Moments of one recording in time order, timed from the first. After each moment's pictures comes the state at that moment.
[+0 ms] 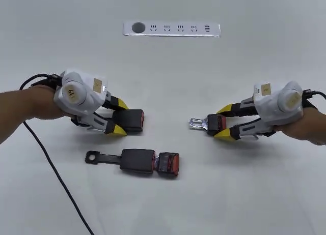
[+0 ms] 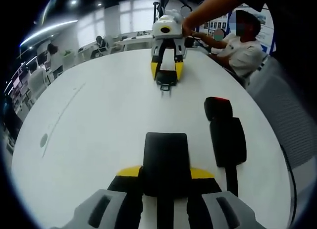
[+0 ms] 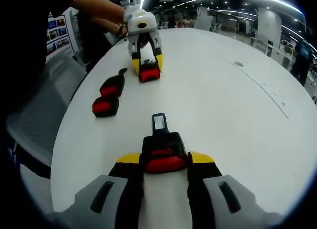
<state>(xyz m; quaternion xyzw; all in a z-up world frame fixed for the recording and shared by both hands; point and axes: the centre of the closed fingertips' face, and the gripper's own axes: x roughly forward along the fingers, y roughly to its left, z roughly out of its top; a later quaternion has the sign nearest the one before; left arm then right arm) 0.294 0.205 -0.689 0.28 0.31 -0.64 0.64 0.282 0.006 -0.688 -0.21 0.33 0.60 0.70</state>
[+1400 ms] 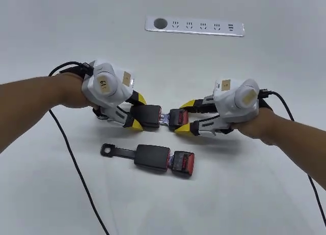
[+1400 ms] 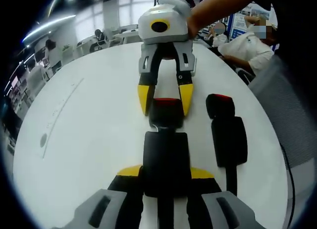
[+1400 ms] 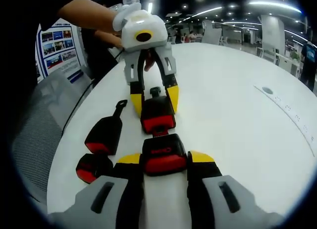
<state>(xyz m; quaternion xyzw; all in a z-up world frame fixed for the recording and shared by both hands) 0.291 0.206 -0.693 0.31 0.33 -0.63 0.63 0.287 0.142 -0.691 -0.15 0.28 0.64 0.70</state>
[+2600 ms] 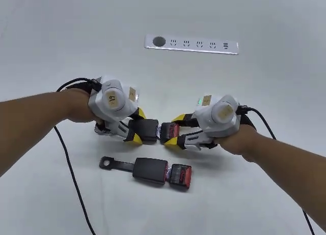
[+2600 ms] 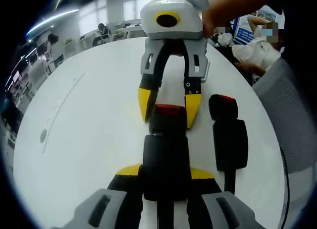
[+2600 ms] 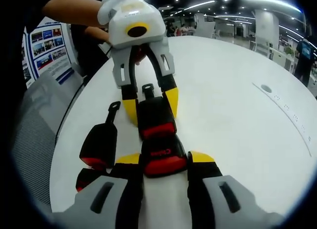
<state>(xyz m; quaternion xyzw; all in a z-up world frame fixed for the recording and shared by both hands) 0.294 0.208 -0.696 0.31 0.36 -0.61 0.63 0.292 0.156 -0.692 -0.17 0.32 0.60 0.72</state>
